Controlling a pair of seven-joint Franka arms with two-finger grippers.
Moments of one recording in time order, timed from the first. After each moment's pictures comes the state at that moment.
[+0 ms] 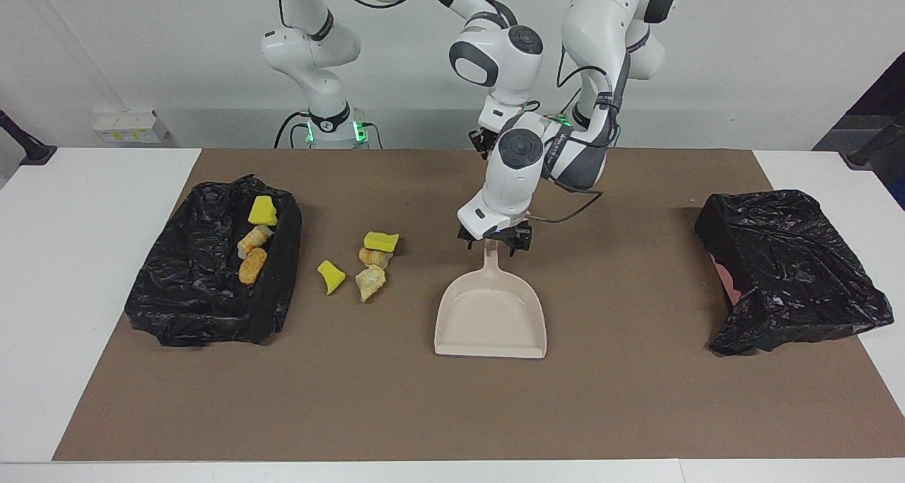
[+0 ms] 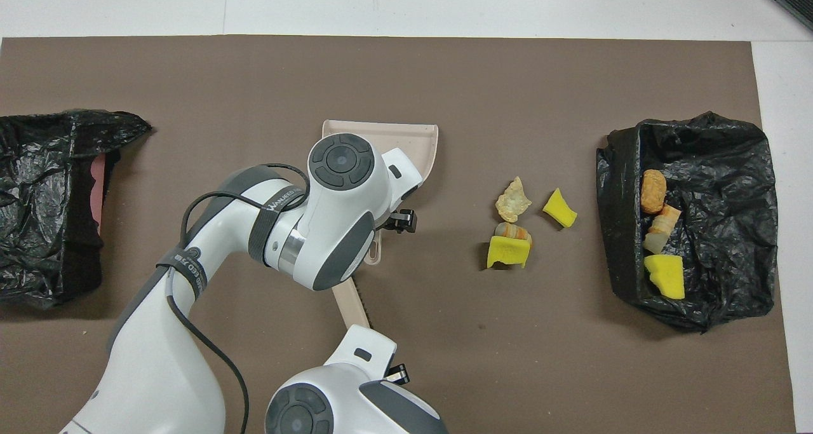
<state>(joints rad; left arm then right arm) -0.56 0.40 -0.08 -1.71 -0.08 2.08 -0.36 0.18 0.15 0.83 -1.98 -0.12 1.85 0.73</state>
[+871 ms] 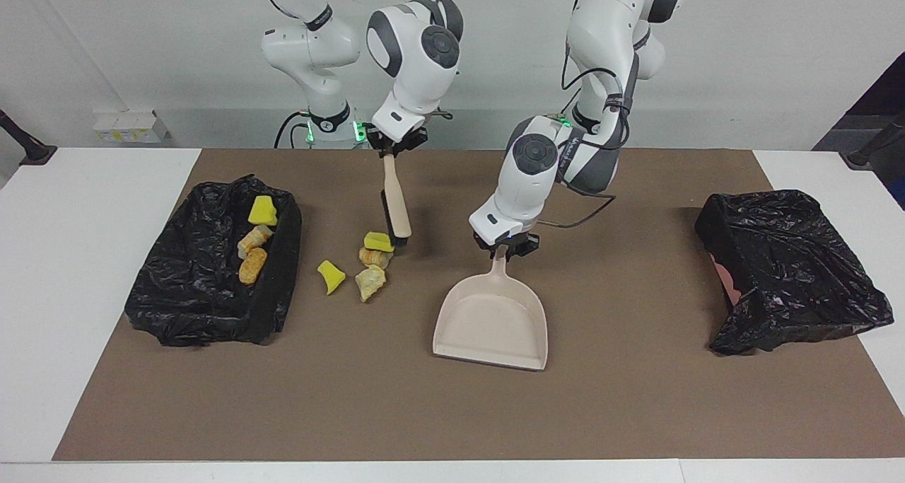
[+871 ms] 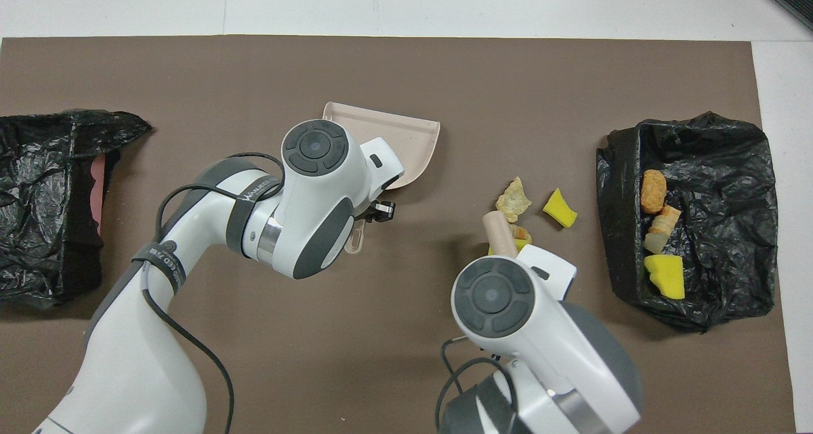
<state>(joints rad) -0.52 0.38 -0.05 -1.71 -0.08 2.07 -0.23 0.10 -0.11 0.46 -2.07 -0.13 1.59 0.39</state>
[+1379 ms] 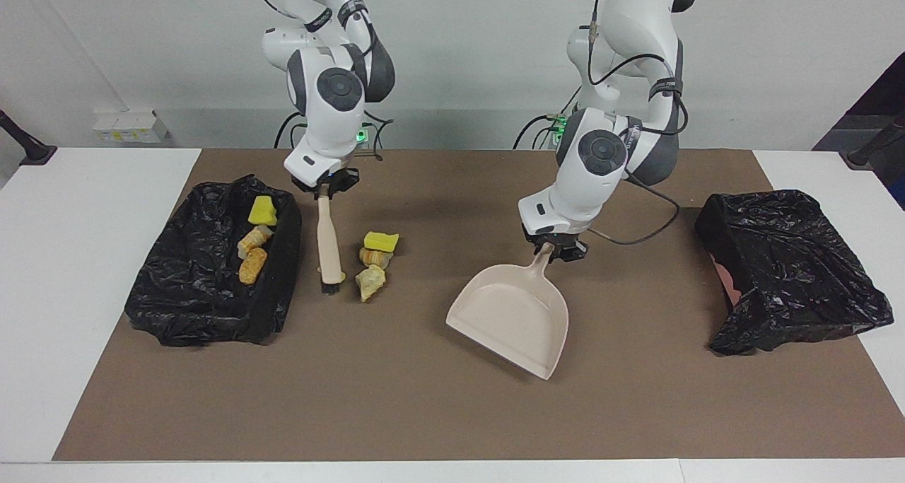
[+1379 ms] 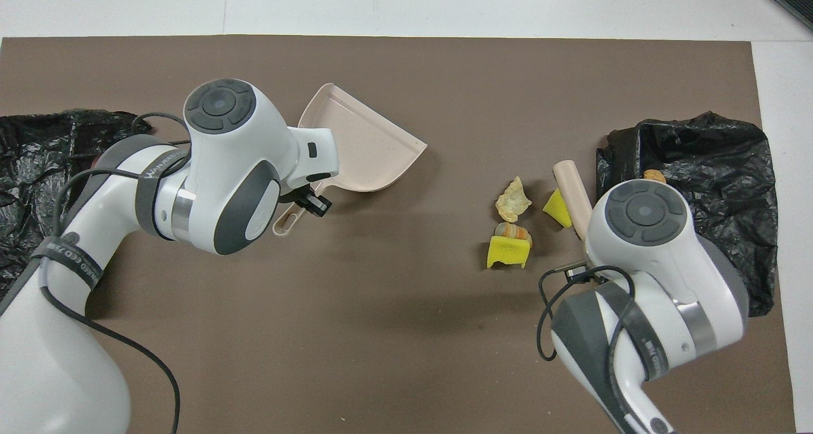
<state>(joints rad) -0.39 0.32 -0.04 -1.71 -0.08 1.94 0.35 0.04 -0.05 0.21 -2.16 -0.25 1.85 0.15</state>
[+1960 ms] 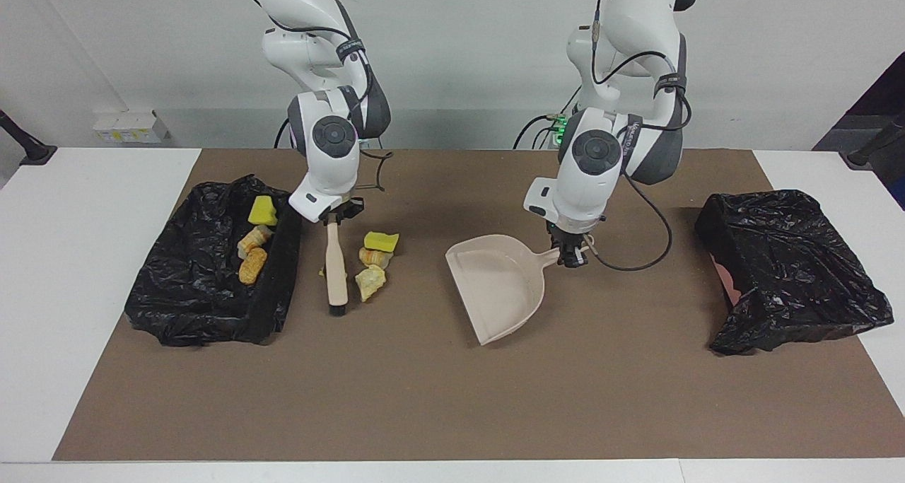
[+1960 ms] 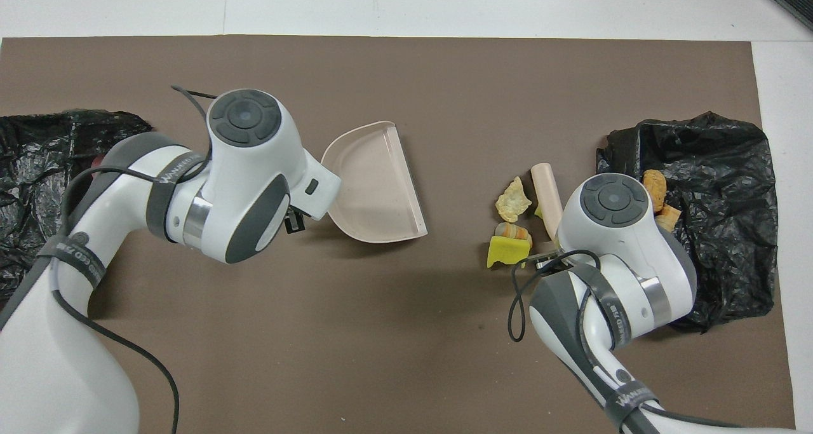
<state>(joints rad) -0.44 0.30 -0.06 -1.74 0.12 1.93 0.88 0.08 0.07 0.22 -2.17 -0.10 1.96 0.22</state>
